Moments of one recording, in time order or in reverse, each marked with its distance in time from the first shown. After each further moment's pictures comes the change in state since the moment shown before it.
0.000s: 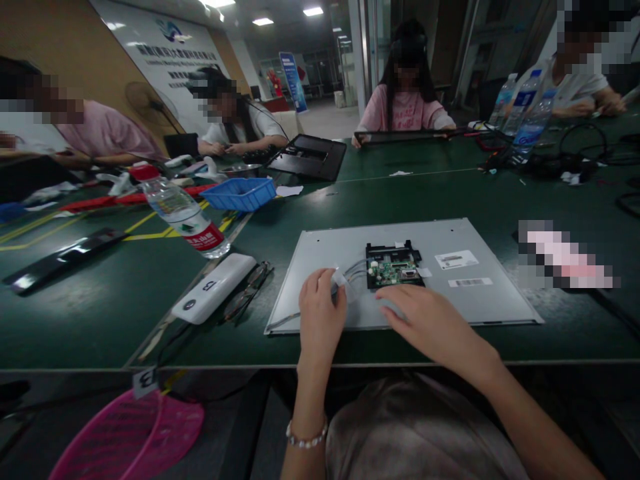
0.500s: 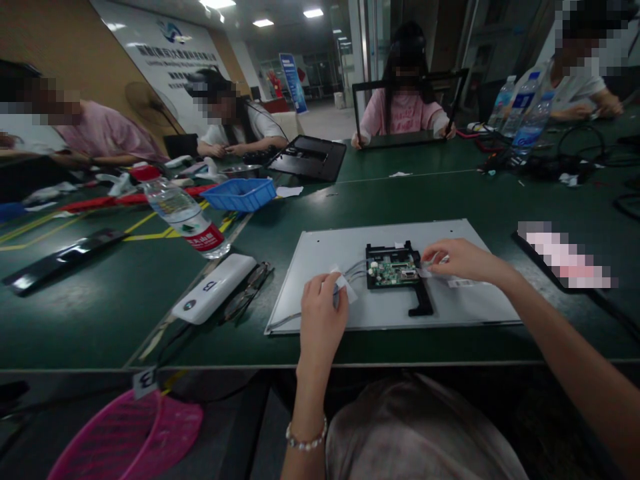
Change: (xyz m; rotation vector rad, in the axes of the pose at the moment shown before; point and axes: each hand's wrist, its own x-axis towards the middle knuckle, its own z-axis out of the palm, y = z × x) left_hand -0.003 0.001 -0.003 -0.011 -0.029 0.030; right_hand 0.026 0.122 -0.039 0.115 -0.233 0.304
